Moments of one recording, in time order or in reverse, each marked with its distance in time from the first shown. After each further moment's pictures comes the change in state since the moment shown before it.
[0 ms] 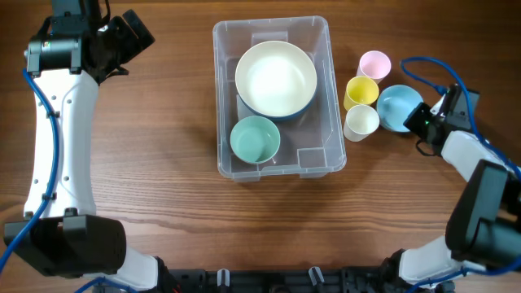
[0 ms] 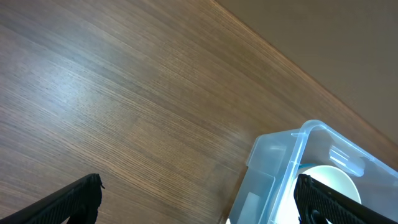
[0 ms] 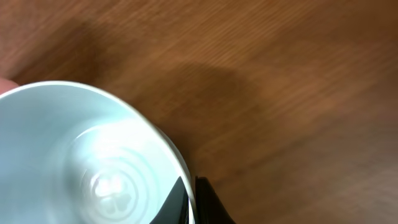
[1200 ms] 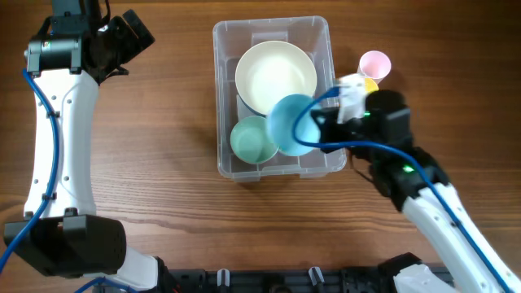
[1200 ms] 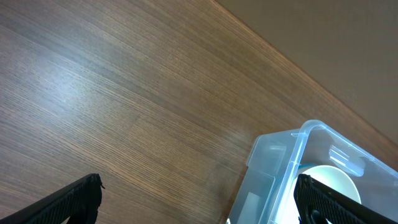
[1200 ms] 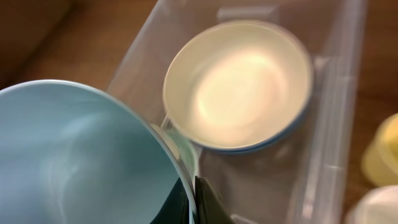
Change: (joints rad) left arm 0.000 0.000 0.000 0.000 0.000 0.000; right arm 0.705 -0.549 0.000 -0.203 -0.218 -0.117
